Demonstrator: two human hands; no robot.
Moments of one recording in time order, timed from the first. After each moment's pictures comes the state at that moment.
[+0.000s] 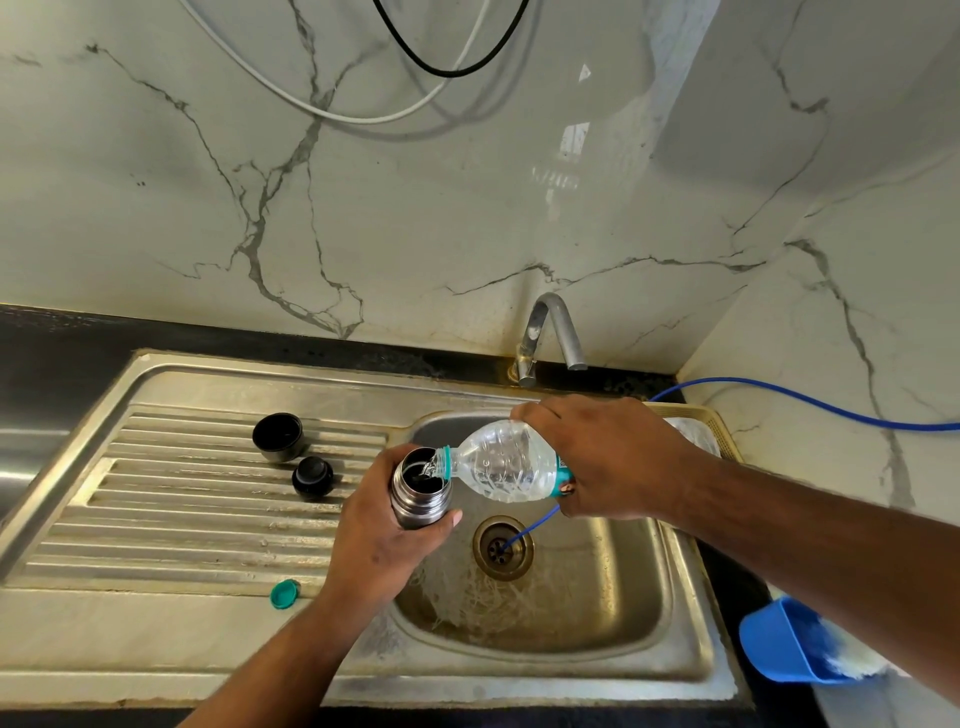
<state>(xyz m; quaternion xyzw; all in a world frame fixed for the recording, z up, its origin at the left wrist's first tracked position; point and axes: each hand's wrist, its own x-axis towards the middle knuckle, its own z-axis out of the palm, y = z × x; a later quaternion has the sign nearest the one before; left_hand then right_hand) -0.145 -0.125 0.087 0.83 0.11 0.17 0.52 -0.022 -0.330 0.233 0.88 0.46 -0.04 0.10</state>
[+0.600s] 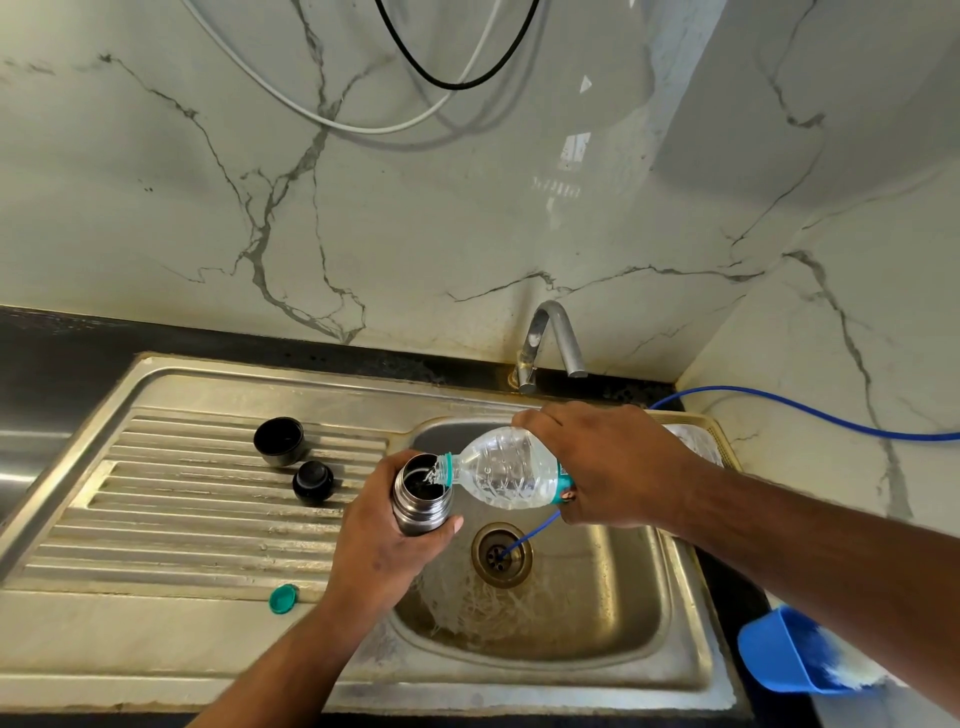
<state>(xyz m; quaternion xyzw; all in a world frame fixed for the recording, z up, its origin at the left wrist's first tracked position) -0.147 -0.127 0.087 0.83 0.12 0.16 0.52 -0.023 -0.331 0.235 0.88 0.47 -0.03 0.10</state>
